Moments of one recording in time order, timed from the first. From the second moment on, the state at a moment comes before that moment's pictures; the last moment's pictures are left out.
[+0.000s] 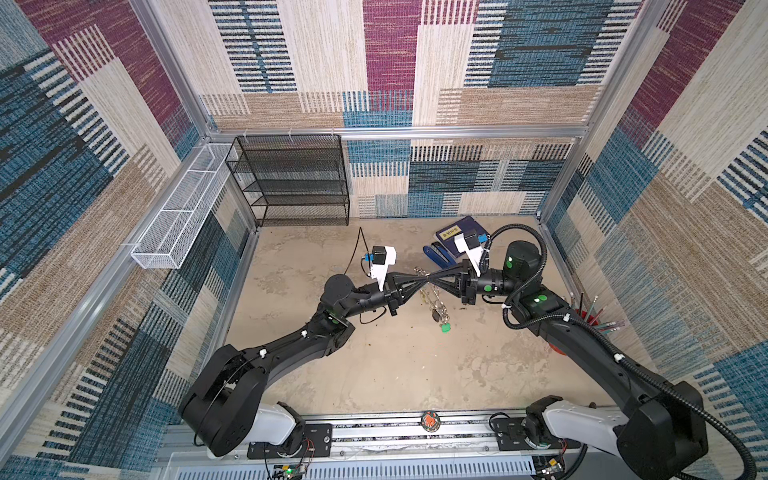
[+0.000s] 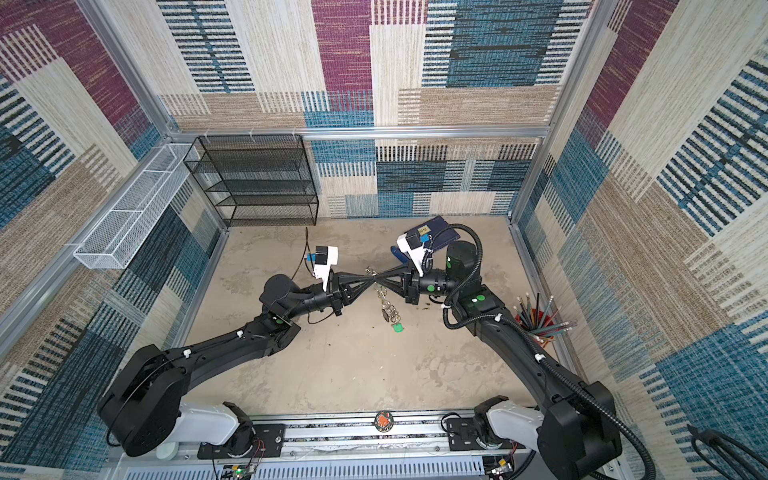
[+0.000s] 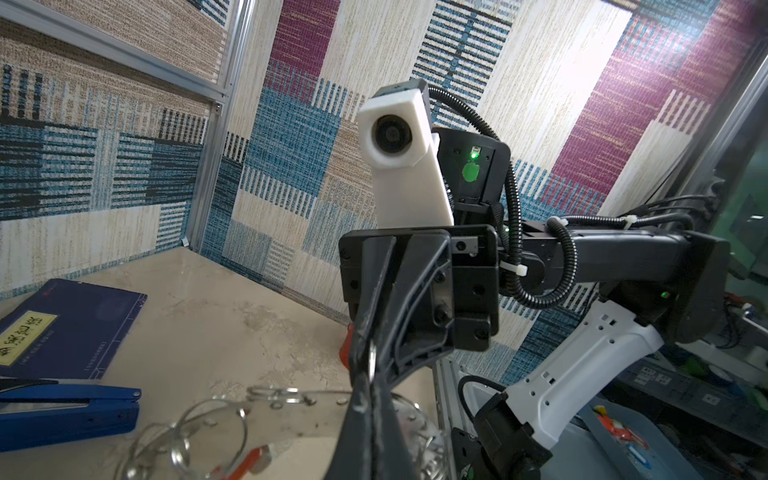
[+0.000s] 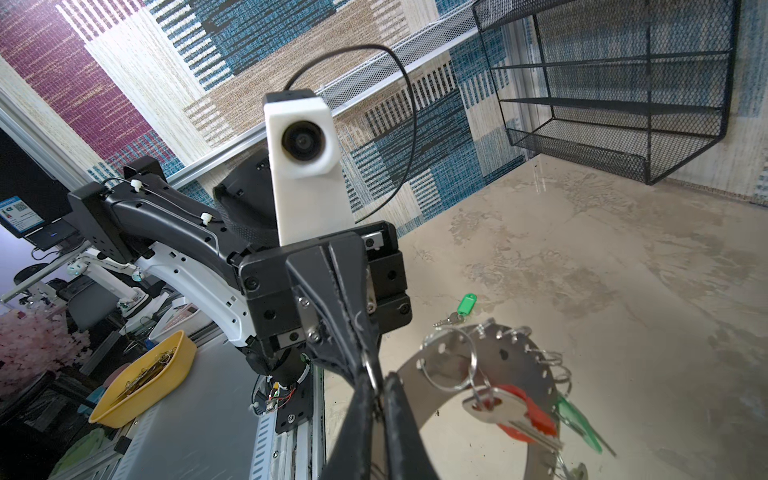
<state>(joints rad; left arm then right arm) -0.64 1.40 0.72 0.95 0.68 -0.54 0.38 1.19 0.90 0.14 -1.02 0.32</state>
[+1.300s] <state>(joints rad) -0.57 1.31 1.23 -0.44 0.81 0.37 0.49 1.19 1.02 -0.18 -0.85 0.09</state>
